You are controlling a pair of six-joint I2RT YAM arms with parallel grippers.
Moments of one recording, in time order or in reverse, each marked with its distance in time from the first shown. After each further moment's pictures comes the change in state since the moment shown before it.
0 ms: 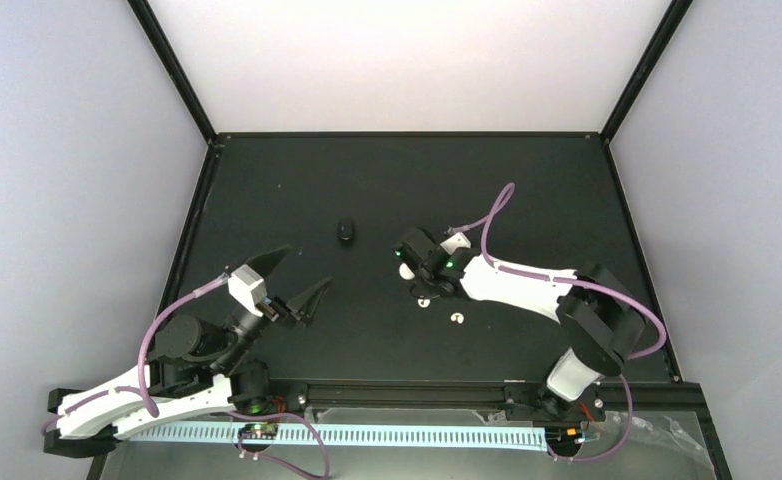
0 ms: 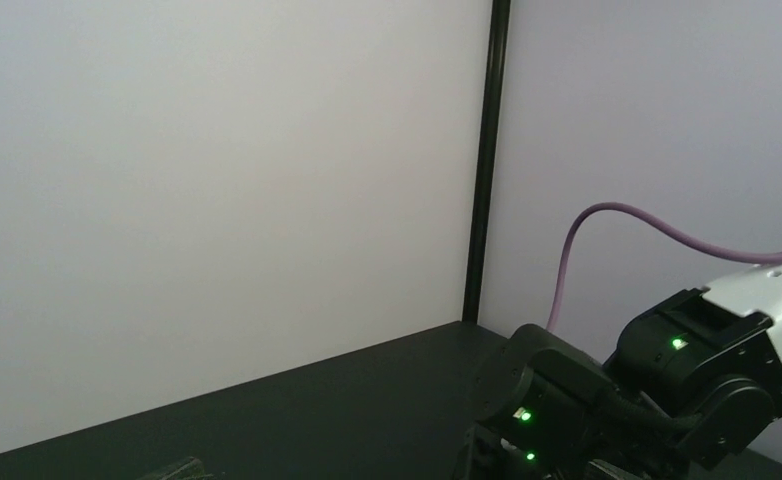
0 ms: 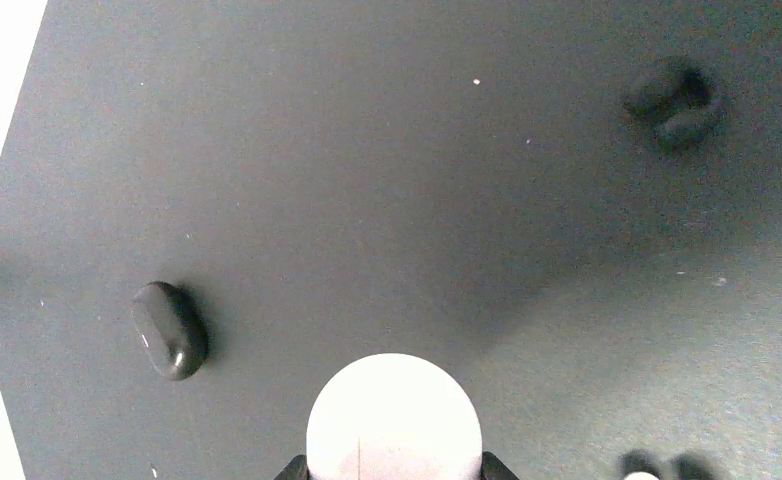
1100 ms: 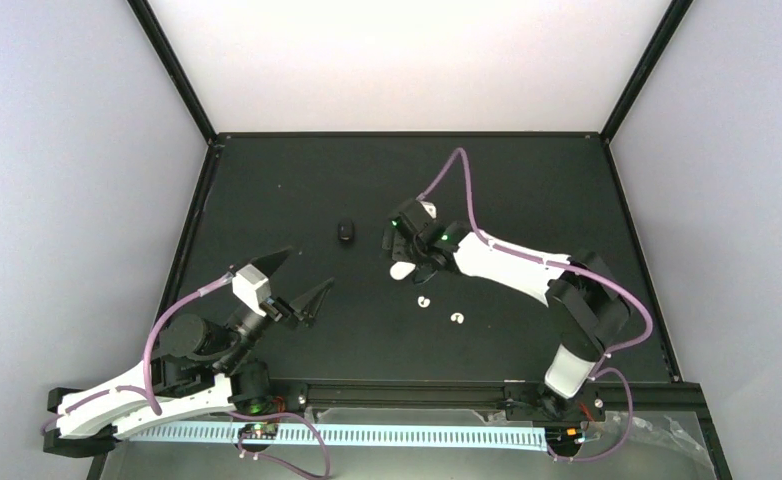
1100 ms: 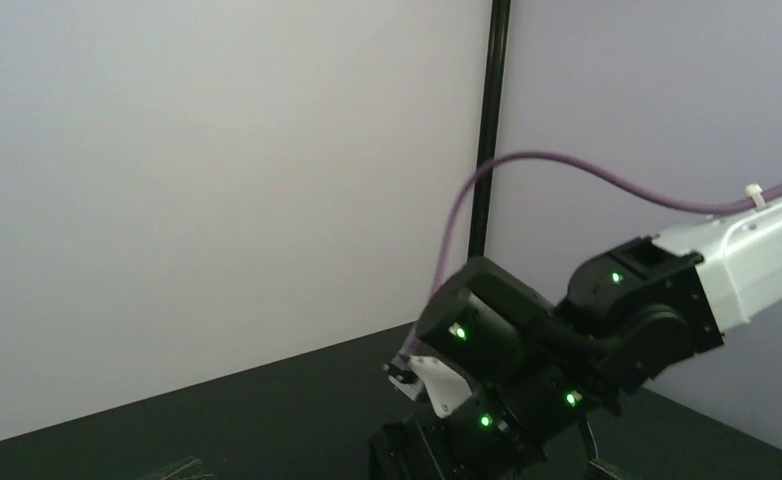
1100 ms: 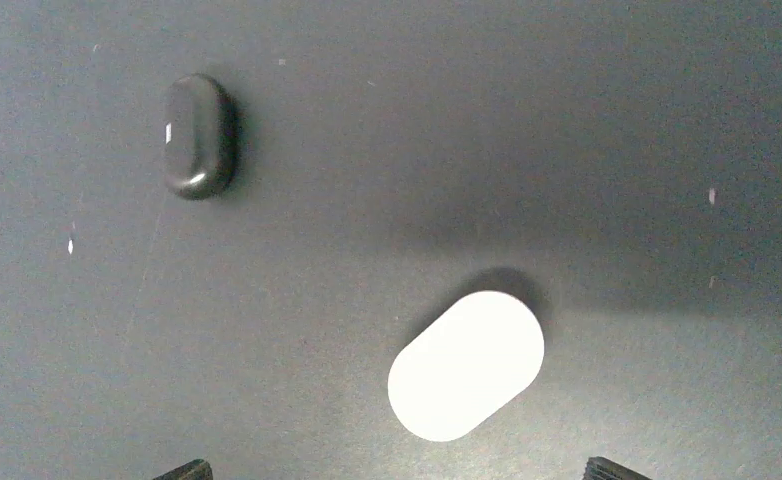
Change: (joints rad) left arm 0.000 0.011 -0.002 -0.018 -0.006 -0.015; right arm -0.077 0.103 0.162 0.000 -0.253 -0.671
